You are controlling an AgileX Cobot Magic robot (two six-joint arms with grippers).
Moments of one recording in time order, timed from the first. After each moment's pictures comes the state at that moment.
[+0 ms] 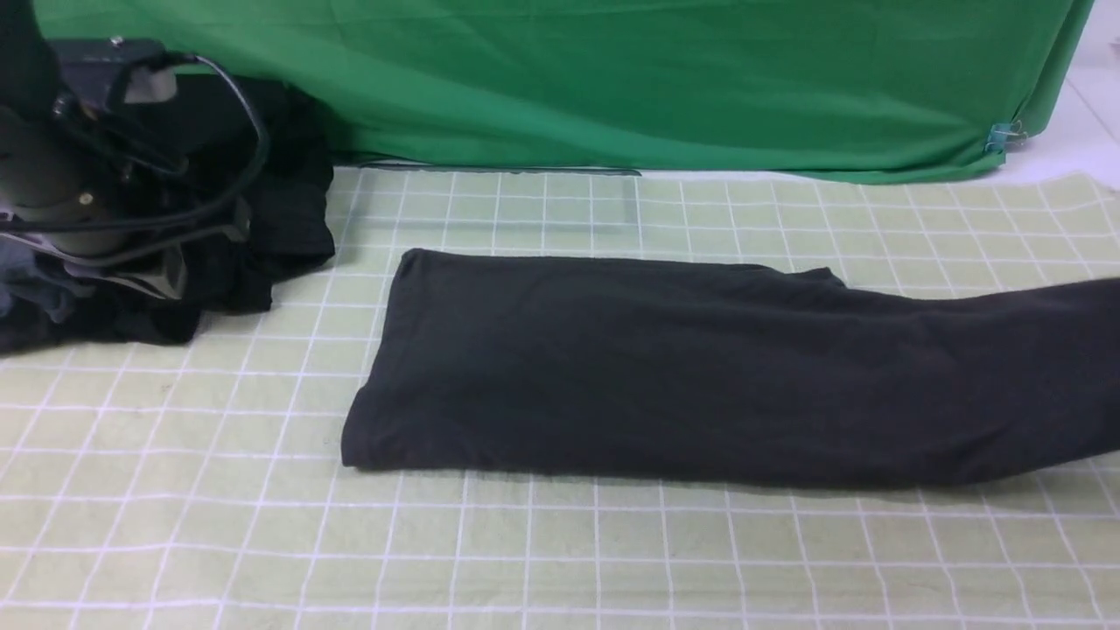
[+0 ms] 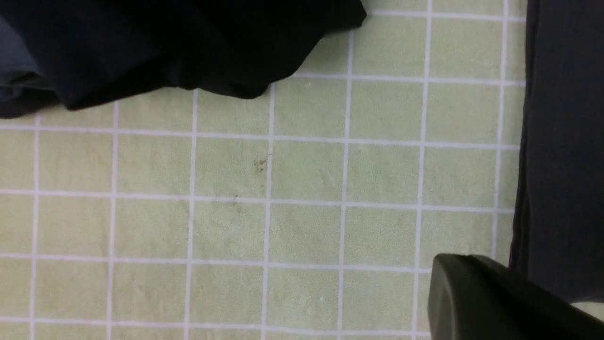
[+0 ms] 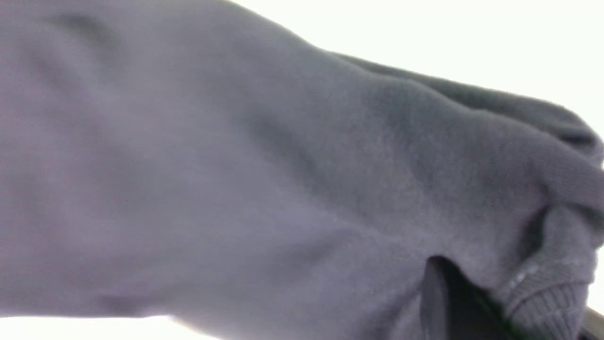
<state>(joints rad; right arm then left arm) -0.28 1.84 -1.60 0.18 1.20 -0.17 -0.06 1.57 -1.33 0.07 0.94 -0.13</state>
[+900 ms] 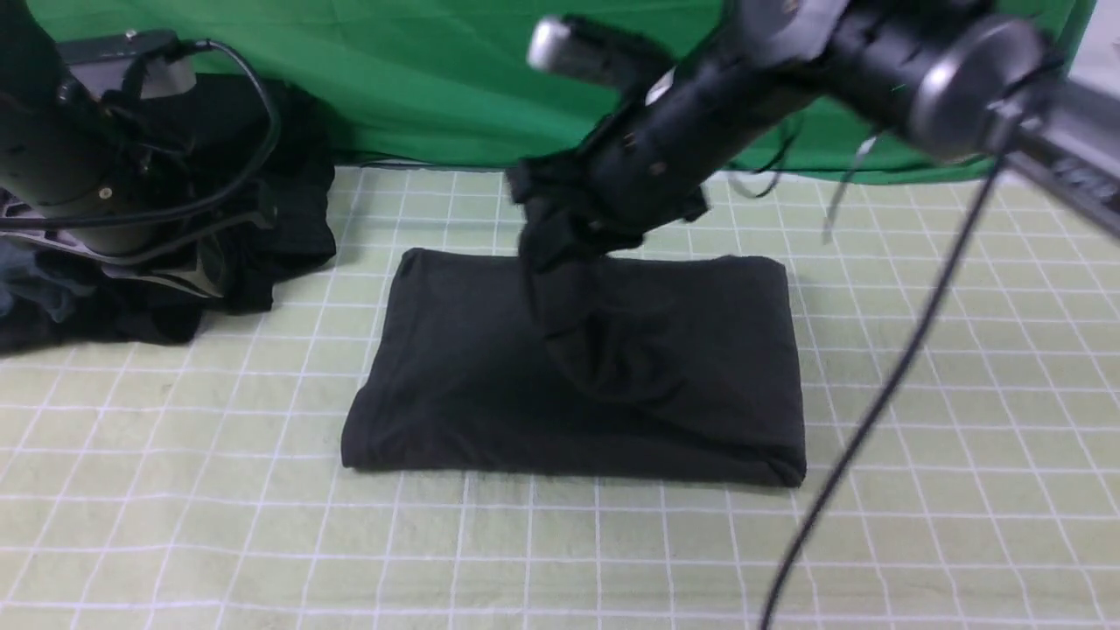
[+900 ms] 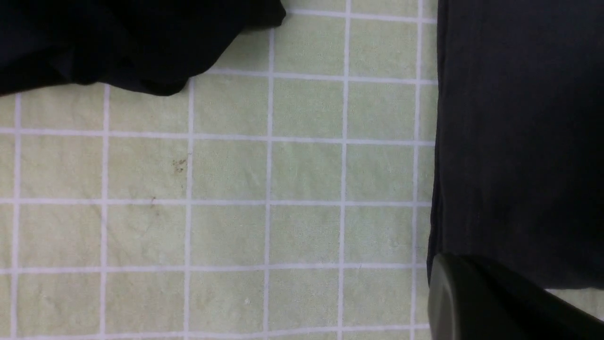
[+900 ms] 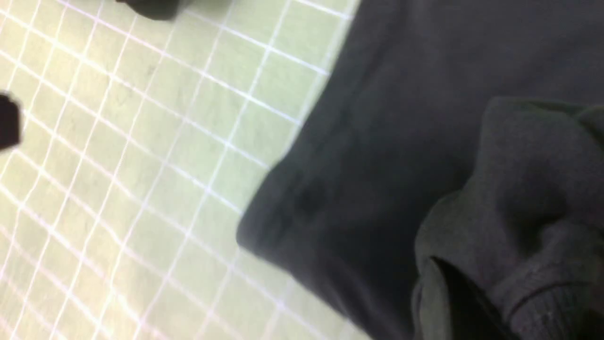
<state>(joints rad) 0.57 2.15 -1.99 0.48 0.95 0.07 -0.06 1.57 -1.33 -0.07 0.94 -0.07</state>
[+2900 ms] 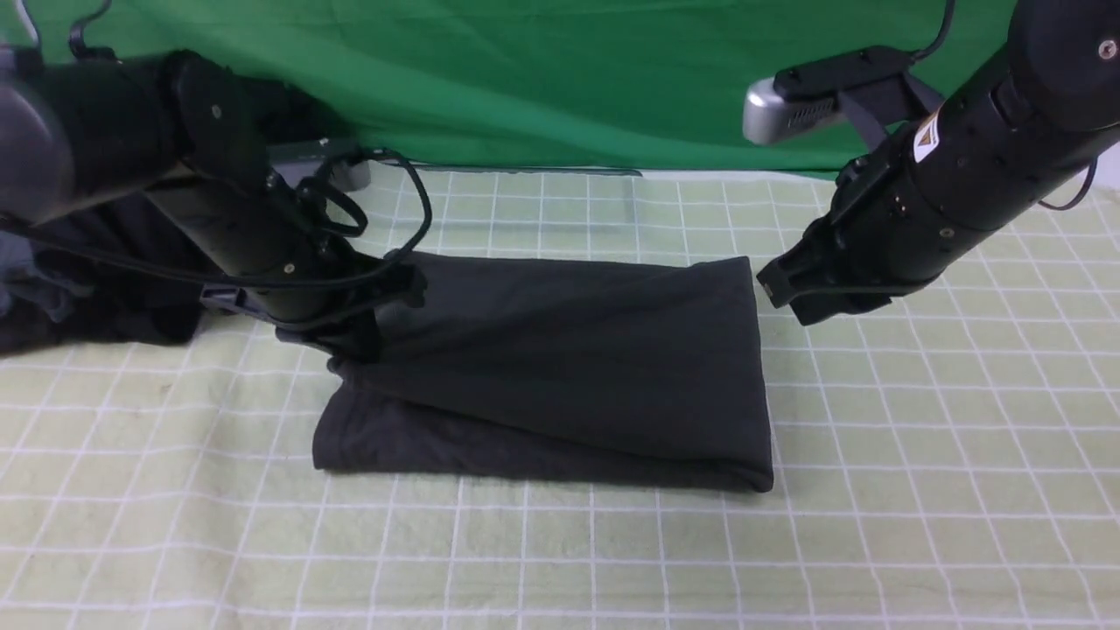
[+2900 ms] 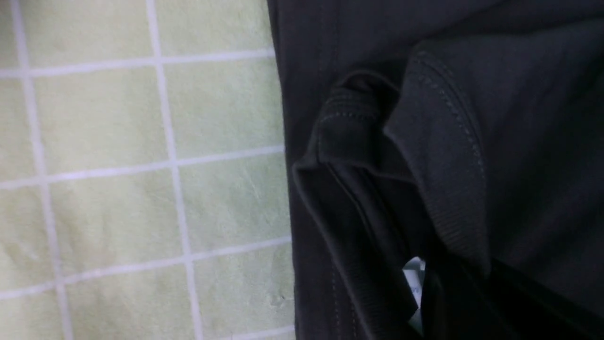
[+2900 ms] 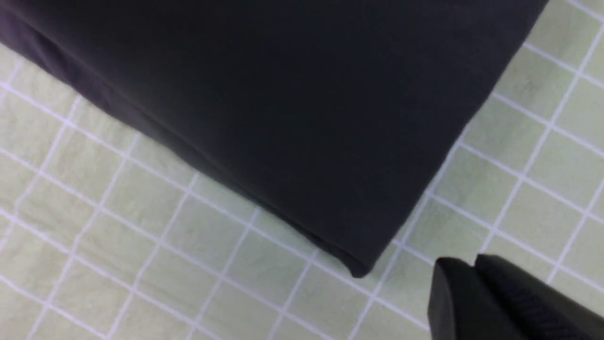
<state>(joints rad) 0.47 1.62 -1.43 0.12 0.98 -0.02 -0.20 1.83 -1.35 -0.20 0.85 0.01</state>
